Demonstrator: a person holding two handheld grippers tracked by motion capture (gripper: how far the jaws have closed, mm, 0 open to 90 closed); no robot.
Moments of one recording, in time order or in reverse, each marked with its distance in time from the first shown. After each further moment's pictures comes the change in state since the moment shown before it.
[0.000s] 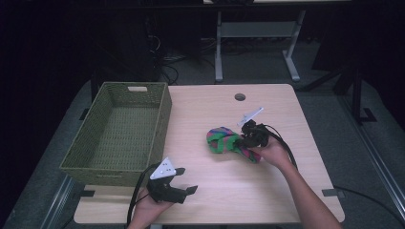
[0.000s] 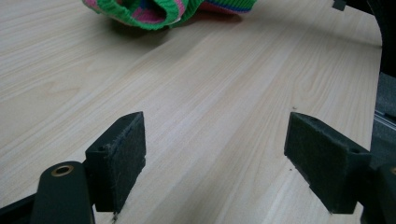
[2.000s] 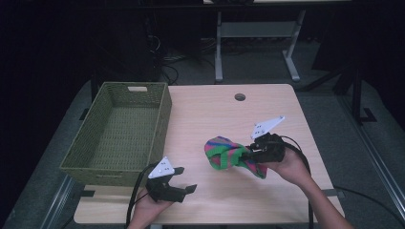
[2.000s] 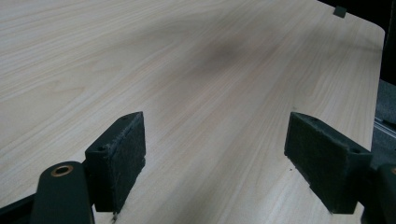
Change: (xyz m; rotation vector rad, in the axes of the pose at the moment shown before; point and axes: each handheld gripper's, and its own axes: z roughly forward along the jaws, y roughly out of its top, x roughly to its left) left arm 0.003 -0.001 -0.002 -0.018 0.005 -0.016; right arm 0.058 -0.018 -0.075 -0.135 0.151 -0.097
